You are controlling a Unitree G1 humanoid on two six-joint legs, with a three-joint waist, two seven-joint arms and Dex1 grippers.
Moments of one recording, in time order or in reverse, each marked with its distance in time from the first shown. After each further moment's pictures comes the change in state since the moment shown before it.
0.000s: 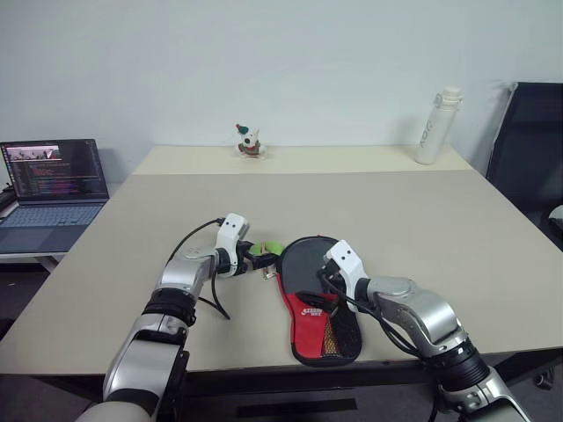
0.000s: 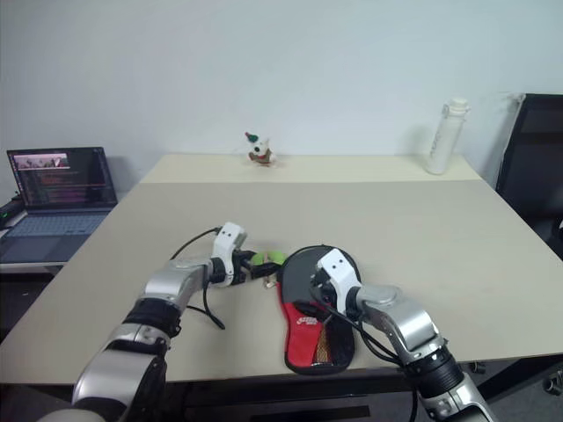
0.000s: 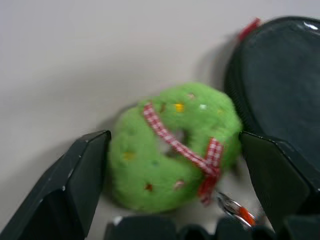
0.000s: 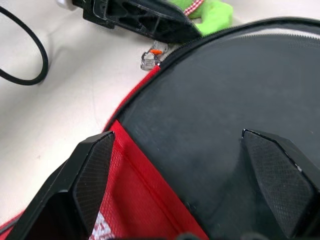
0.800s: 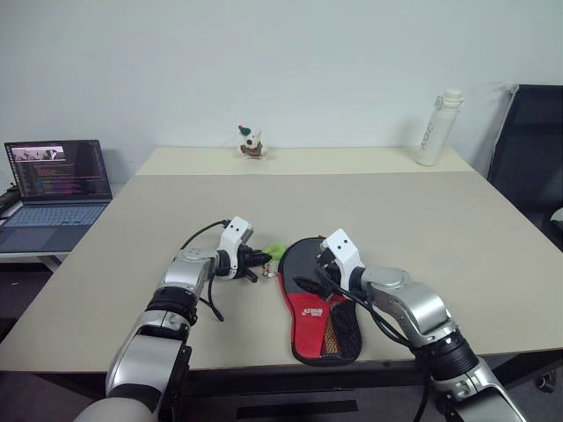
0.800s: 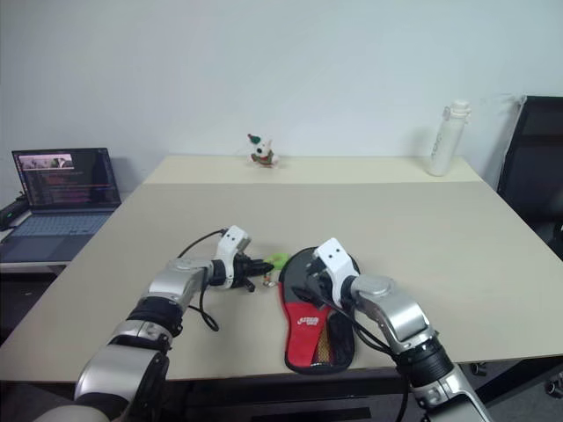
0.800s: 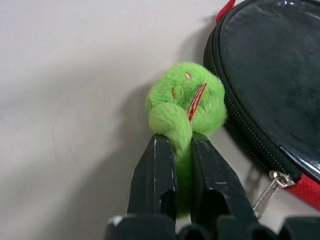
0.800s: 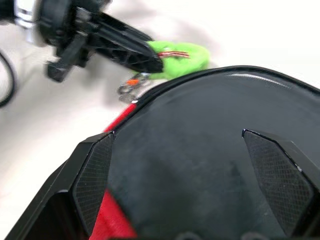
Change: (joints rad) left arm 0.018 -0.014 0.037 0.030 0.054 -0.064 -0.029; right arm -0.068 0.075 -0.003 0.143 -0.093 -0.119 -0.056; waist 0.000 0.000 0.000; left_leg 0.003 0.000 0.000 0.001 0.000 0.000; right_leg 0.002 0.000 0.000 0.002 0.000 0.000
